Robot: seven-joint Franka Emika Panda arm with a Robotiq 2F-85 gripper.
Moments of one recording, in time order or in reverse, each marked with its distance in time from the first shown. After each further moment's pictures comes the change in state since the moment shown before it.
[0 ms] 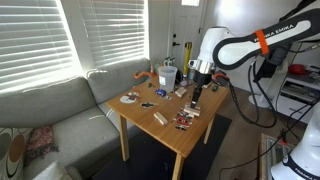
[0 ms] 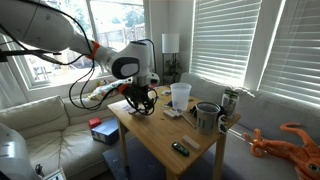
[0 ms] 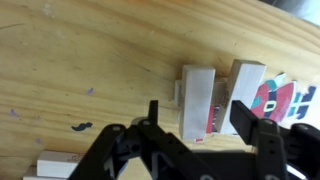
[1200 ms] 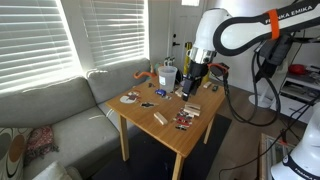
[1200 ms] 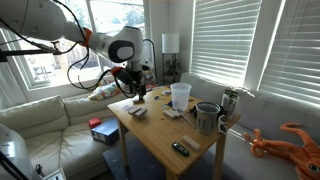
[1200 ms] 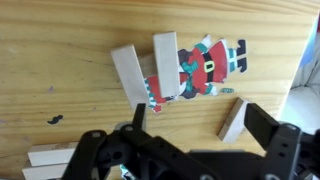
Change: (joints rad) arm 0.020 -0.005 0.079 0.144 0.016 -0.134 0.373
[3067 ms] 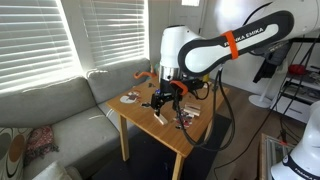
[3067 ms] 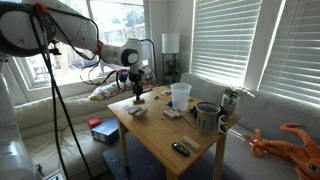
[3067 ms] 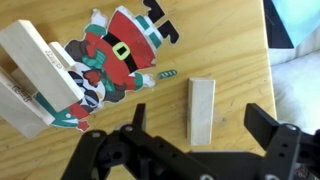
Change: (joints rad) arm 0.084 0.340 0.095 0.278 -0.115 0.004 0.578
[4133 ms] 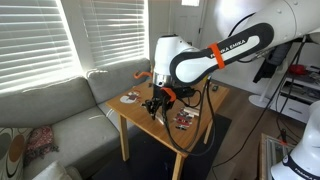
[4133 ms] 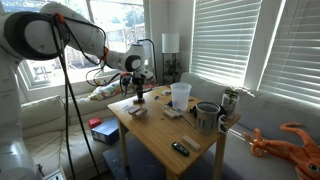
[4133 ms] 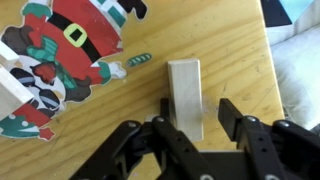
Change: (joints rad) arm 0.015 0.093 -0.010 0.039 -0.005 0.096 0.100
